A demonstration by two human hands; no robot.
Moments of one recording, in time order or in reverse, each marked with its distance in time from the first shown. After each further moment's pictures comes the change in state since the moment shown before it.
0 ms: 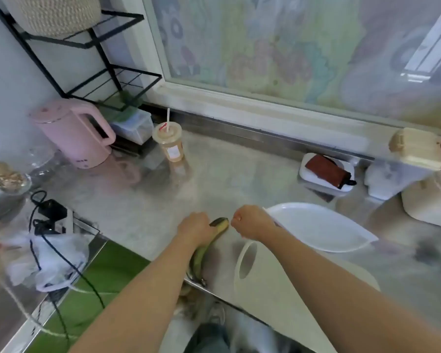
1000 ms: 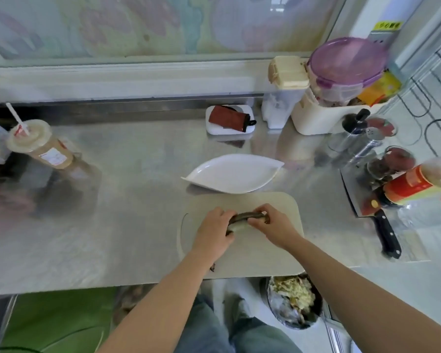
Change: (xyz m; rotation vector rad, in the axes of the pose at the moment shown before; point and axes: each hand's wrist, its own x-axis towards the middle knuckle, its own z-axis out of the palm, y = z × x) left_hand -0.031 0.113 0.135 -0.004 0.015 0.785; right_hand -0.144 0.170 0.056 0.634 0.371 0.513
